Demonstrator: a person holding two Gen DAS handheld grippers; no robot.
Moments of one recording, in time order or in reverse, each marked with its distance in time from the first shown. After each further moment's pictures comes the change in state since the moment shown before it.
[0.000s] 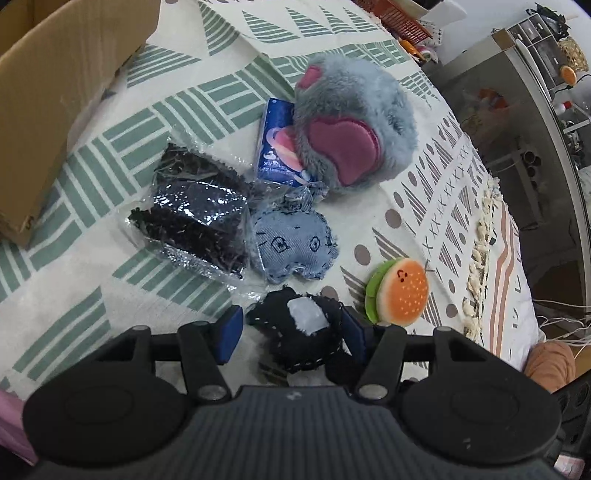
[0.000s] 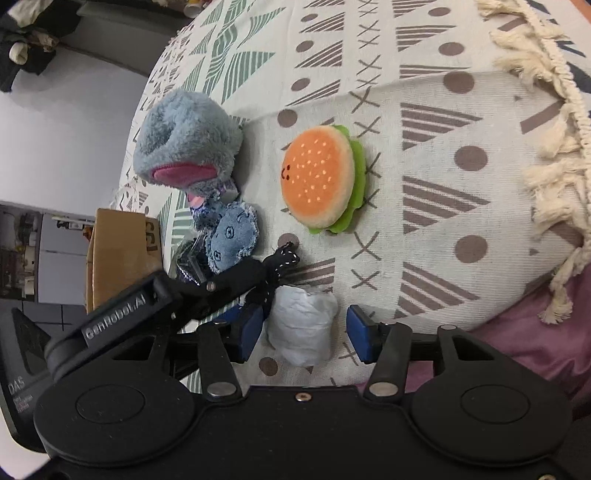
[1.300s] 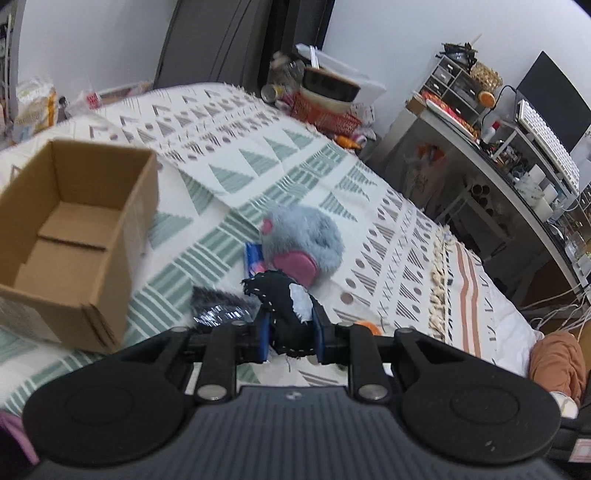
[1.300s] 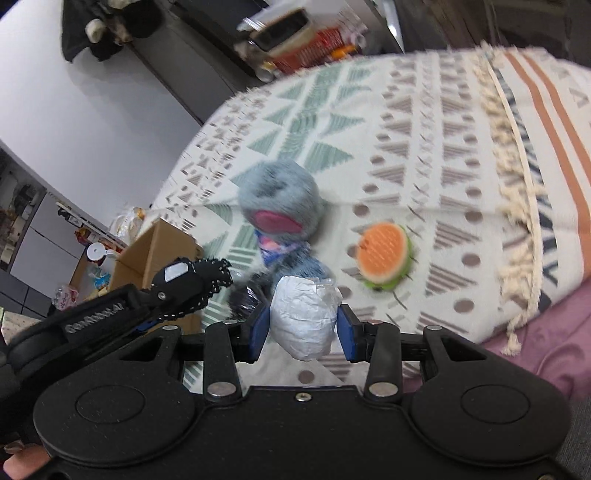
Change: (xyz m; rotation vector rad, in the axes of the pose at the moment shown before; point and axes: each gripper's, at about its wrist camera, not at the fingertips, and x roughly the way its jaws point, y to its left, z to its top) left arm -0.120 -0.019 -0.015 0.250 -0.359 -0.005; right arm -0.076 0.083 -0.045 -0.274 -0.303 -0.091
